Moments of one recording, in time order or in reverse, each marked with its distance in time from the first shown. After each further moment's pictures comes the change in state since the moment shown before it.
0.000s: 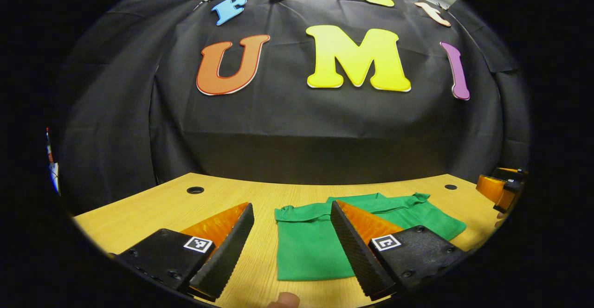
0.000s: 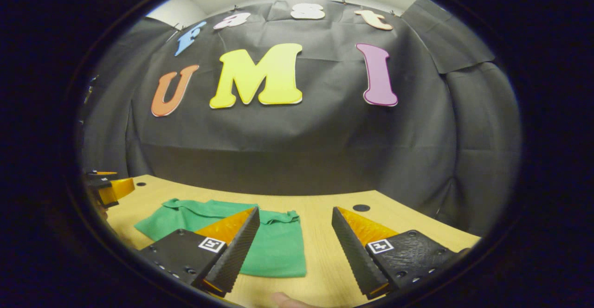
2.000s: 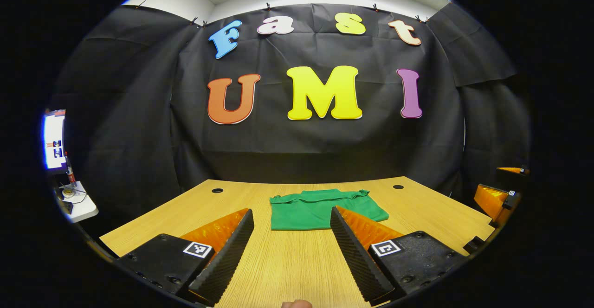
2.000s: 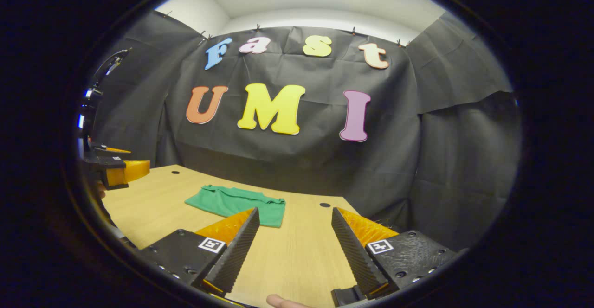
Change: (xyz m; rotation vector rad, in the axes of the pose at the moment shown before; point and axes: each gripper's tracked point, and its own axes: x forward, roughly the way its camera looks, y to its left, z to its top) left arm -0.234 -0.046 0.054 0.039 0.025 -0.026; right arm -0.267 -0.049 0.059 -0.144 -0.002 0.040
